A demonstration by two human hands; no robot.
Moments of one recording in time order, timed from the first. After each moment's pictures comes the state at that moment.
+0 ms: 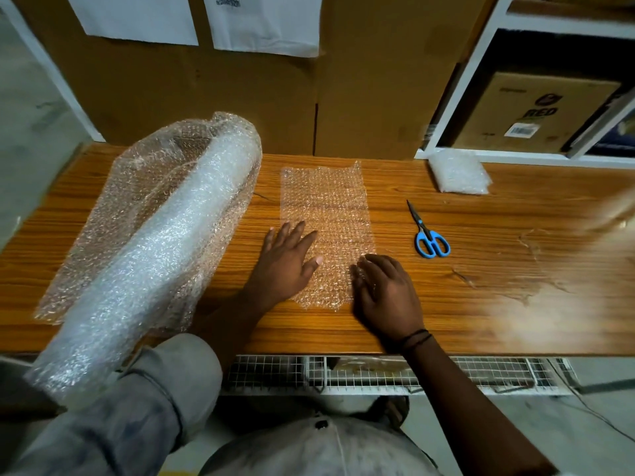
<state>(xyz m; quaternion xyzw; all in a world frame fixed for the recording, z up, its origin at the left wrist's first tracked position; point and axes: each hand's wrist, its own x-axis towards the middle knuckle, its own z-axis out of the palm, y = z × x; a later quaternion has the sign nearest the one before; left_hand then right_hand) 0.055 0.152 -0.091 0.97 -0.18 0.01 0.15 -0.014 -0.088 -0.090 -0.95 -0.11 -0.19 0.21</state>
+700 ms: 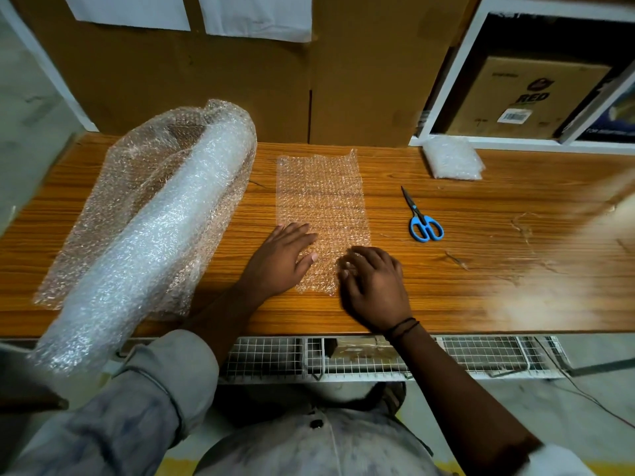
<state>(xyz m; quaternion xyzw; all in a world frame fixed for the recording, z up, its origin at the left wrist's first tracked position) 0.036 0.156 -0.096 0.95 -0.25 0.04 0.21 -0.034 -0.077 -0.091 -0.96 -0.11 -0.16 0.19</state>
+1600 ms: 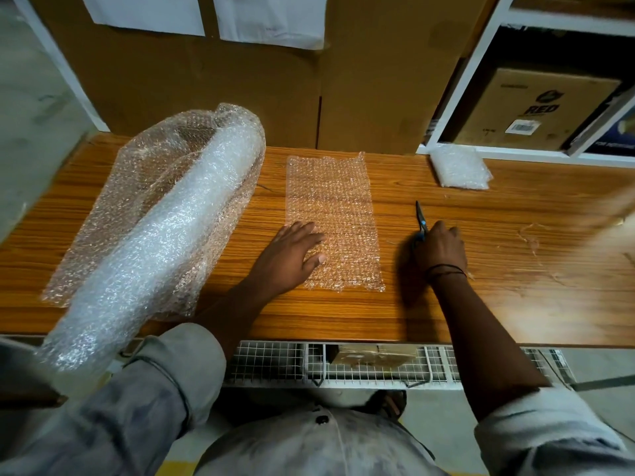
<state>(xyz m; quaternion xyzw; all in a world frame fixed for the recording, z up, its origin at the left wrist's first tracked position) 0.044 0.154 -0.092 0.94 -0.23 0.02 0.23 0.054 -0.157 -0.046 -0.97 0.21 -0.02 0.15</state>
